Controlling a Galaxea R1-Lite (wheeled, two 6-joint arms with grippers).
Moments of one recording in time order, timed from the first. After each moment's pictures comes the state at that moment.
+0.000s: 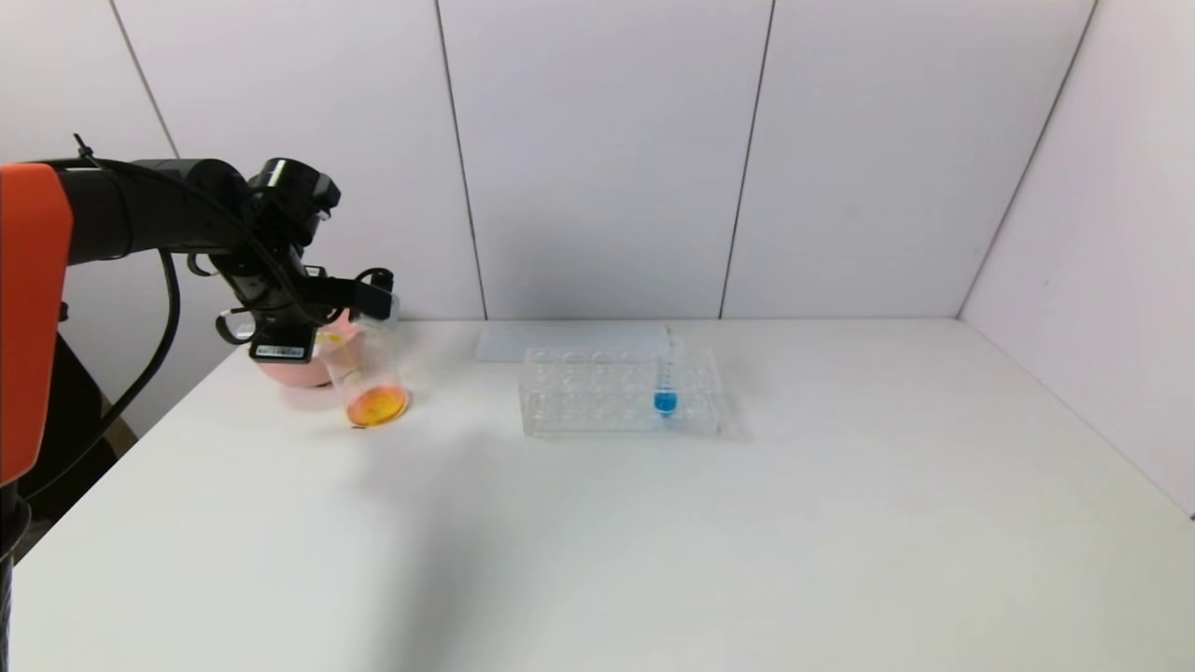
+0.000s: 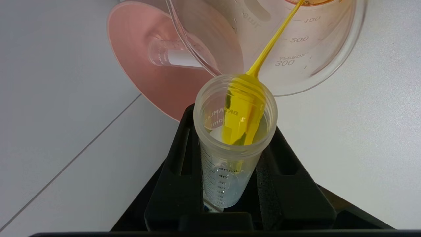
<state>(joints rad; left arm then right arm) -0.05 2.17 -1.99 0.74 0.31 1.44 0.00 0.00 0.00 0.00 0.00 0.00</state>
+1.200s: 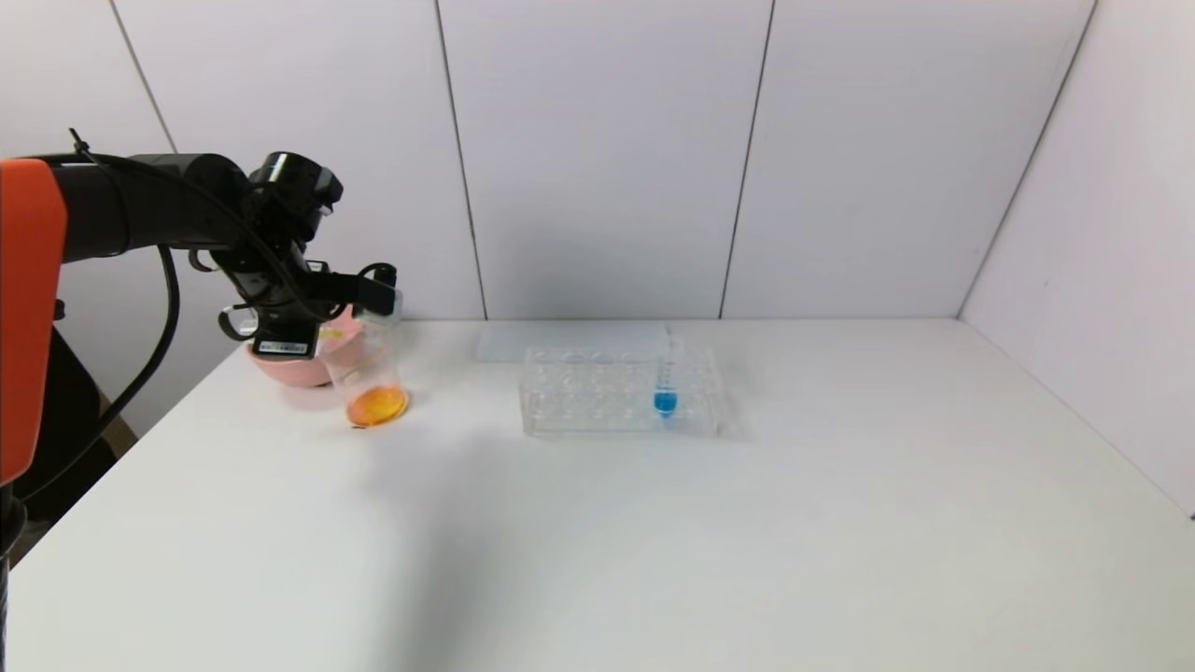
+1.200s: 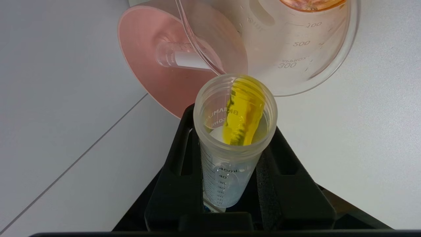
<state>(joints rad) -0.06 2.16 -1.99 0.74 0.31 1.43 0.00 0.00 0.00 0.00 0.00 0.00</state>
